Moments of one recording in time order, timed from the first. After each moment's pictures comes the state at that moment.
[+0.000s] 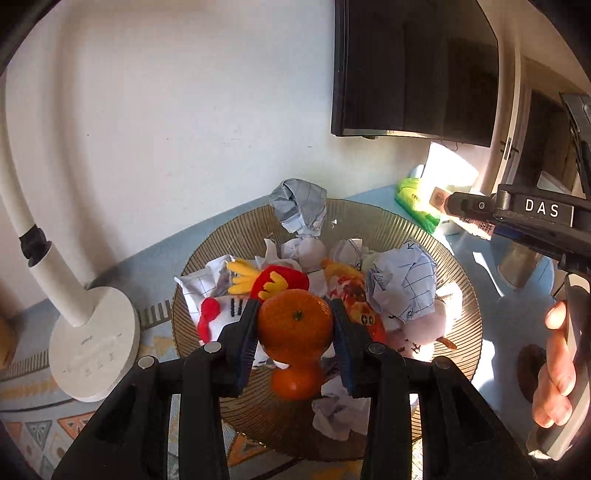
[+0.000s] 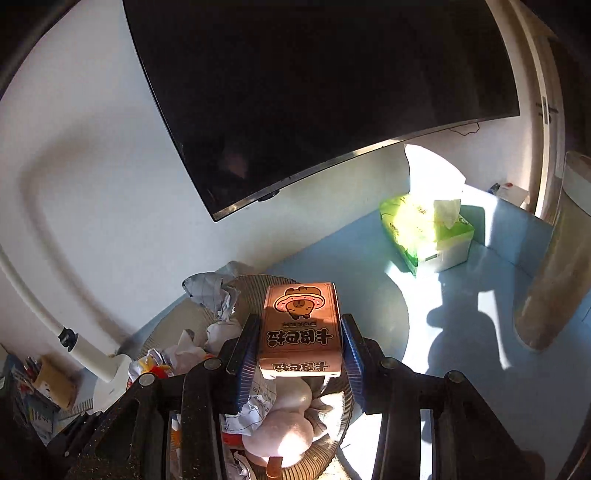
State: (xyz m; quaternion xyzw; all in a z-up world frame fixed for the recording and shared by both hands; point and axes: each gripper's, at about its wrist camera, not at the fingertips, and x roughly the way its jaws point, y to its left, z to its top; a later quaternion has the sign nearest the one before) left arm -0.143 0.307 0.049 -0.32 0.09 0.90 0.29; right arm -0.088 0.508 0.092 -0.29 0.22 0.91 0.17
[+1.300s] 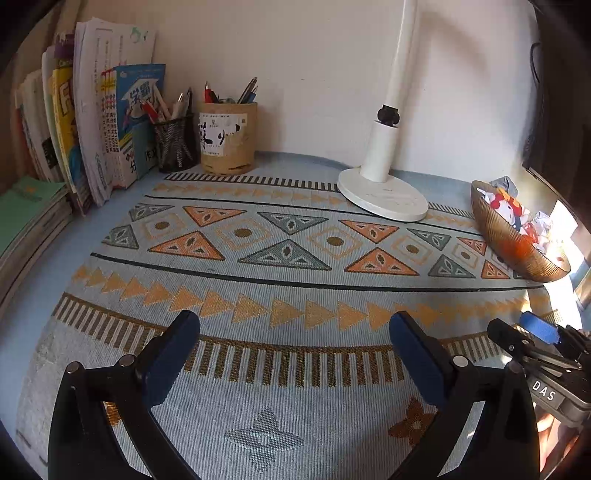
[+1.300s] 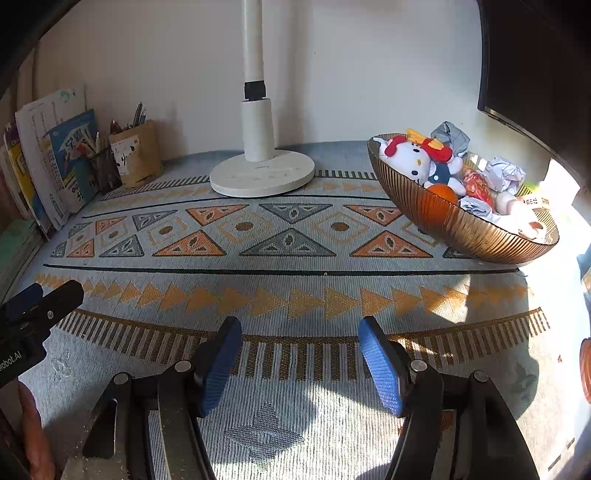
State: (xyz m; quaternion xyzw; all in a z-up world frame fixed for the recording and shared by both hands) left arm -0.007 -0.022 -0.006 -0.35 -0.05 0.94 0.02; right arm -0.008 0.206 -0.008 -0.38 0.00 0.92 0.01
